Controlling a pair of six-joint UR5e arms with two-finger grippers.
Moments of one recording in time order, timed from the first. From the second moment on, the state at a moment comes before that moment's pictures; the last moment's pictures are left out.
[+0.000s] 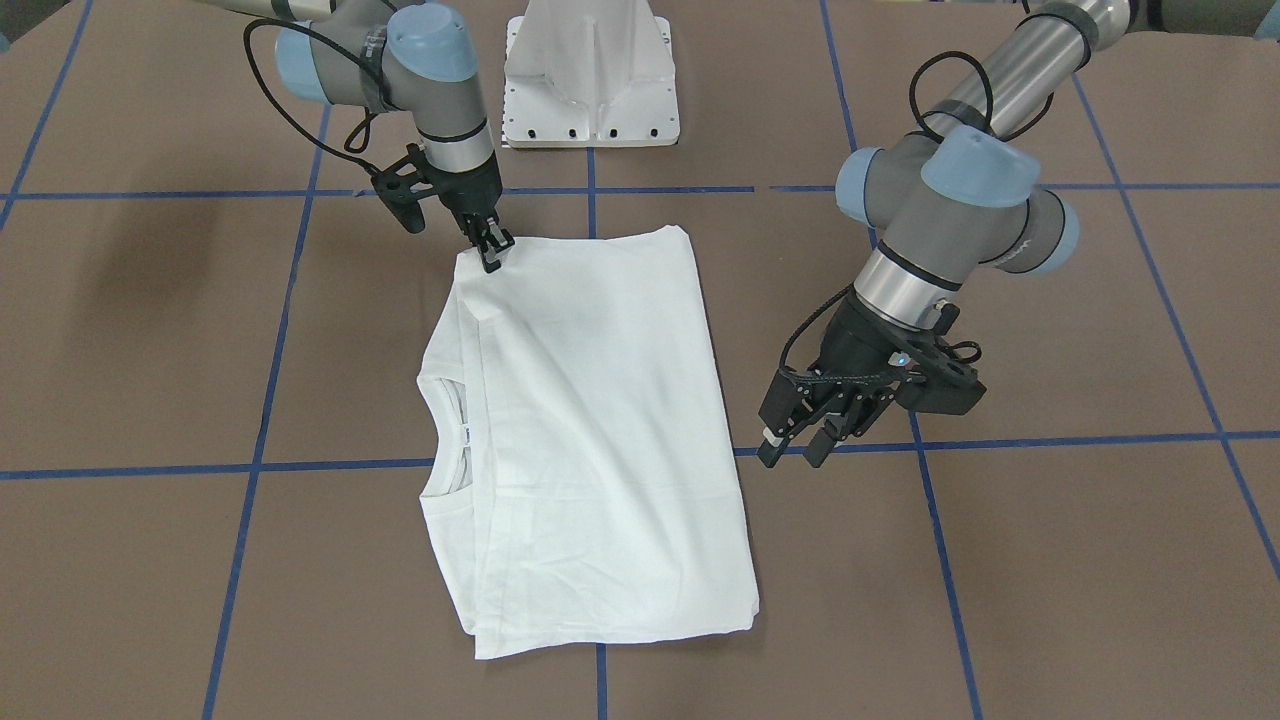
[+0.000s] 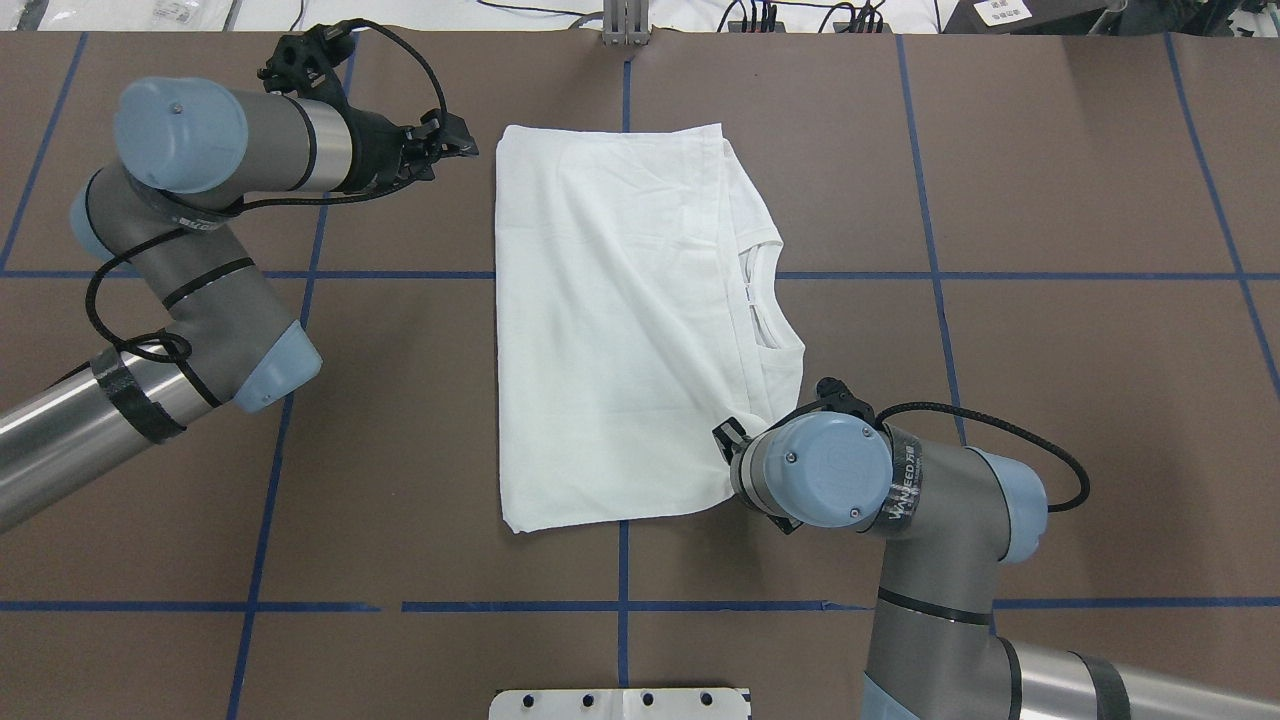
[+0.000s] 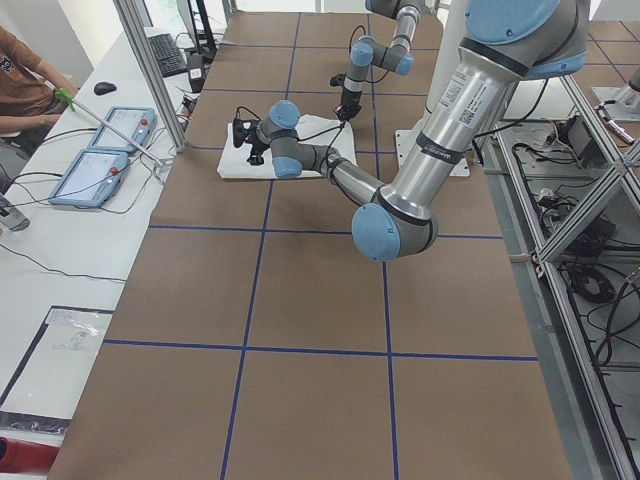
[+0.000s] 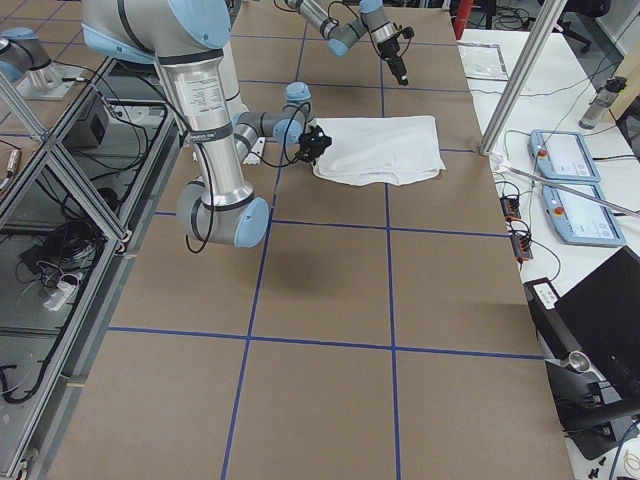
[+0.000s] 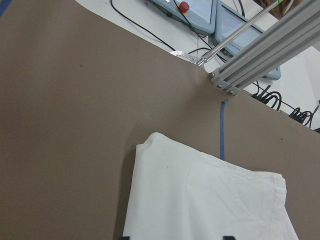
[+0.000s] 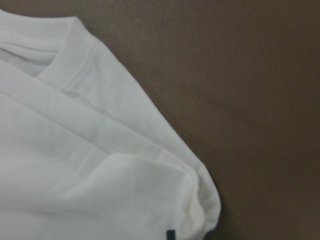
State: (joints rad) left arm -0.81 -2.13 -1.45 -2.44 -1.80 -1.47; right arm 0.32 -1.15 1.84 -1.44 1.62 2.31
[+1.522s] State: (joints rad) left arm -0.30 -1.87 -1.85 -2.16 -1.56 -1.94; right arm 0.32 -1.15 1.96 -1.54 1.65 2.32
